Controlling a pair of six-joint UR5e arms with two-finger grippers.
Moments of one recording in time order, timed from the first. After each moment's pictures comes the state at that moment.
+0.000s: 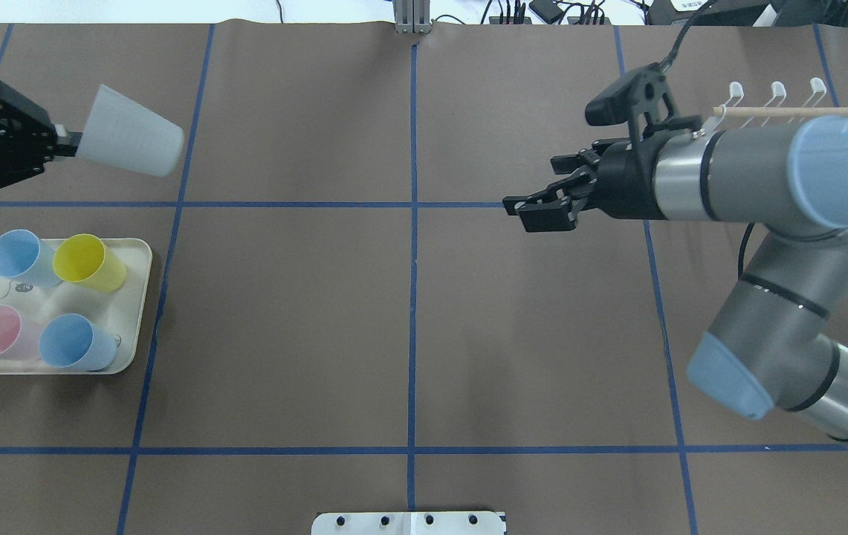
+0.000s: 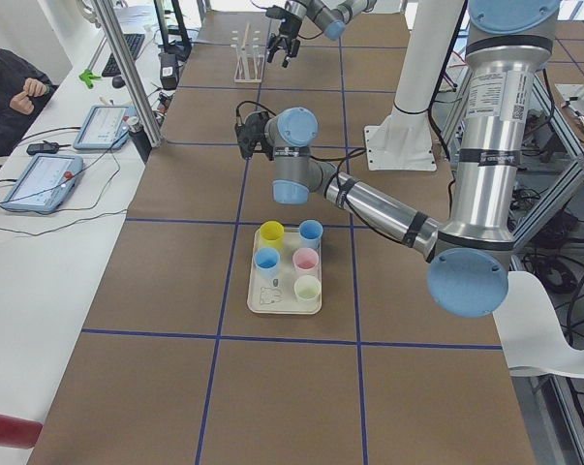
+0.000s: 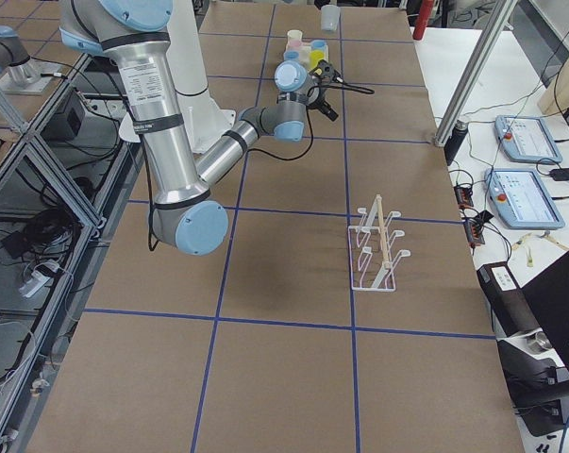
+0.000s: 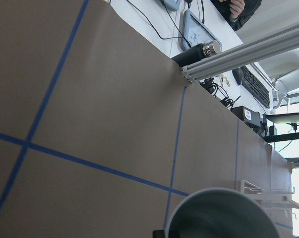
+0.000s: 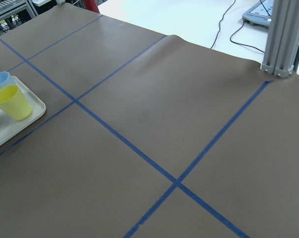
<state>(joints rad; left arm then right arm) -1.04 -1.68 -1.93 -2.71 -2.23 -1.94 0.67 -1.25 1.95 -0.82 1.82 0.62</state>
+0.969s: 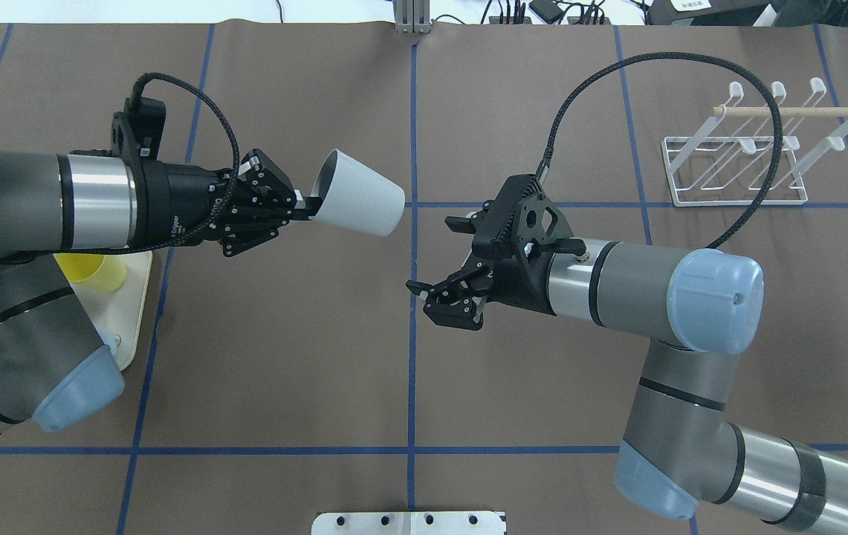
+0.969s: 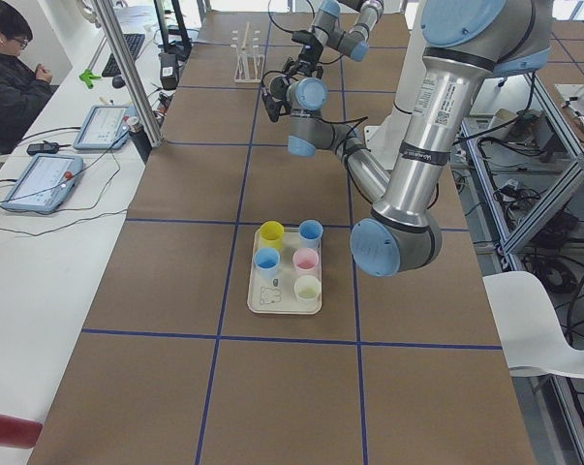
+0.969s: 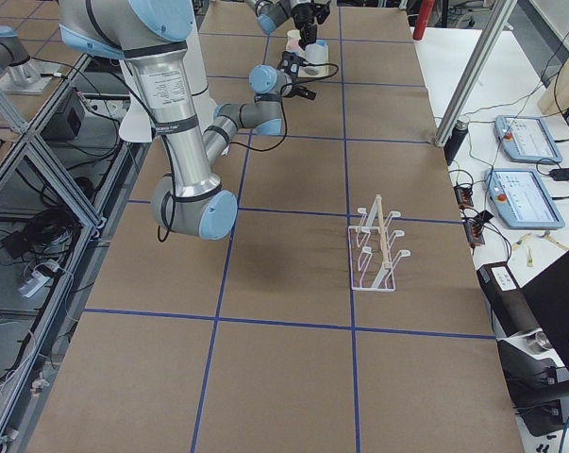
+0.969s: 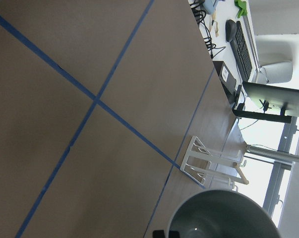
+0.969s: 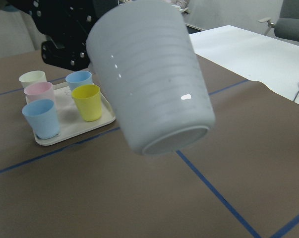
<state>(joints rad) -0.68 -1.93 -1.92 -2.61 -1.96 -1.99 0.45 -1.18 1.88 -0.61 1.63 0.39</state>
